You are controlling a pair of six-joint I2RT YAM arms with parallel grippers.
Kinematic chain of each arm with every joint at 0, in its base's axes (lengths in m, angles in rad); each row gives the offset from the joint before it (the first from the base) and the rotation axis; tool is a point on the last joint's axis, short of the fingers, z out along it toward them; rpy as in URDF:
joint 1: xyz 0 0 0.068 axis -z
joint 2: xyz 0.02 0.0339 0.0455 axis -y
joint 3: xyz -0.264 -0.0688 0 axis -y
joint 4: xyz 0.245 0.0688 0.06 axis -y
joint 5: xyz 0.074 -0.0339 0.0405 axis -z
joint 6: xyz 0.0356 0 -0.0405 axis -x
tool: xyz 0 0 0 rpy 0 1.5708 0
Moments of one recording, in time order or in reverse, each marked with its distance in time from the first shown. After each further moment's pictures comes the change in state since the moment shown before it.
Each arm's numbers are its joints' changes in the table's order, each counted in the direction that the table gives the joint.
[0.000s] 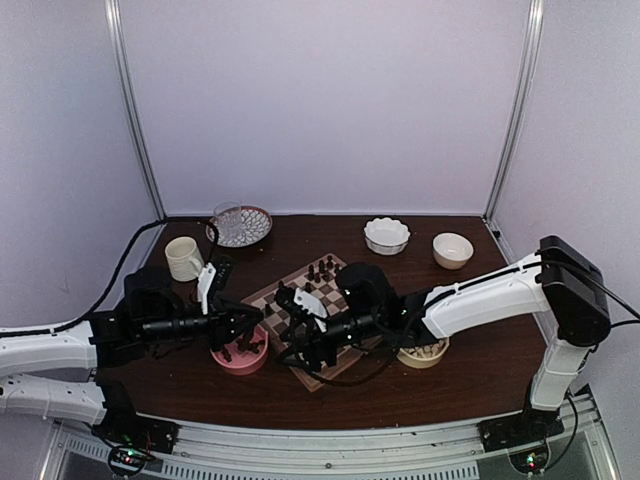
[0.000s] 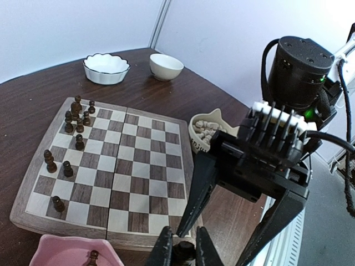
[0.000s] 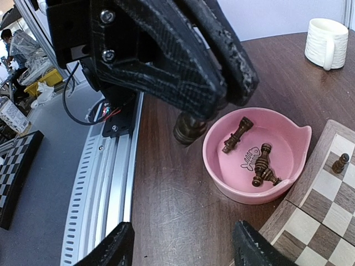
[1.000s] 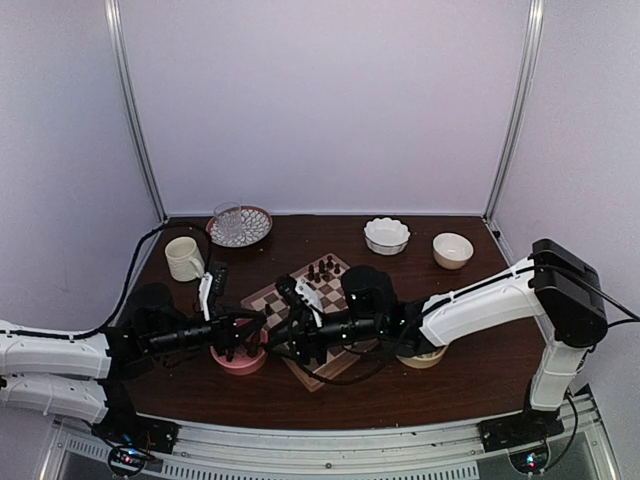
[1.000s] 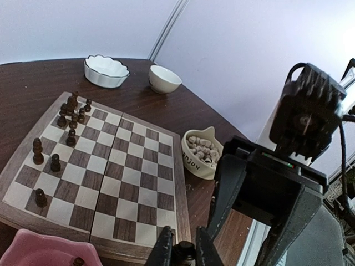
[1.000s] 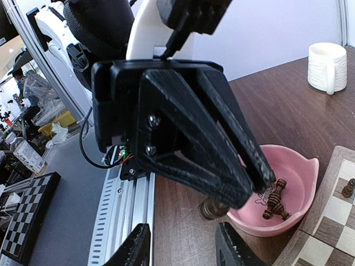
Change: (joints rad) left arm 0.000 -0.072 -0.149 0.345 -0.016 0.177; right arm -0.027 -0.015 -0.044 0.266 0.019 -0.195
